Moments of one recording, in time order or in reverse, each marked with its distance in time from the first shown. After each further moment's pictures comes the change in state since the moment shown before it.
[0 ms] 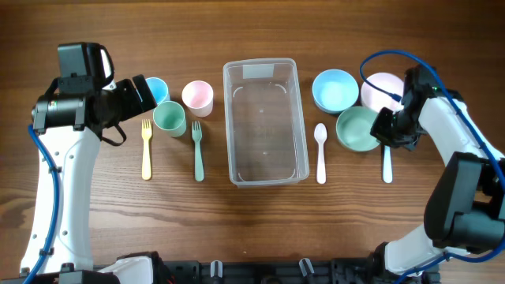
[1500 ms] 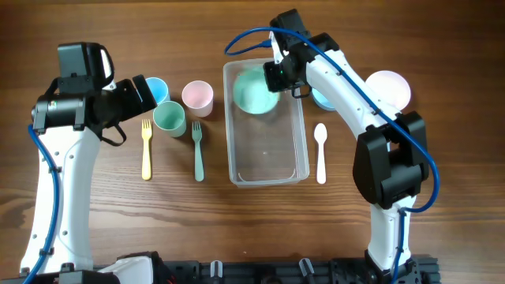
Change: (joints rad) left arm 0.000 0.000 0.001 -0.002 0.000 0.000; right arm 0.600 0.375 0.677 0.001 0.006 -0.176
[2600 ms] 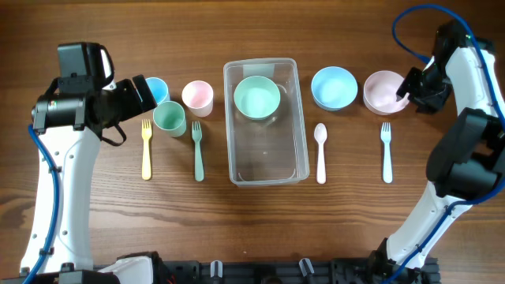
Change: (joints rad) left arm 0.000 0.000 0.000 0.000 0.000 0.000; right arm -0.706 -0.011 -0.074 -0.276 0.060 0.128
